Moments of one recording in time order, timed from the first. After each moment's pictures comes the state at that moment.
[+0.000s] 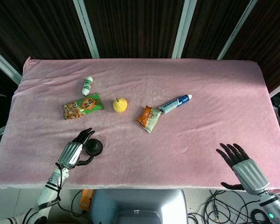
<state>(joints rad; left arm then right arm) -0.45 -1.56 -0.07 -1.40 1.43 1.15 -0.07 0.17 -1.03 -0.12 -1.59 -1.78 1.39 -0.02</state>
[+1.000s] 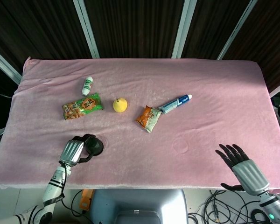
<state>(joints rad) -0.46 -1.65 -0.09 -1.29 1.39 1.16 0.05 0.17 -1.03 -0.12 -1.58 -1.80 1.39 -0.01</state>
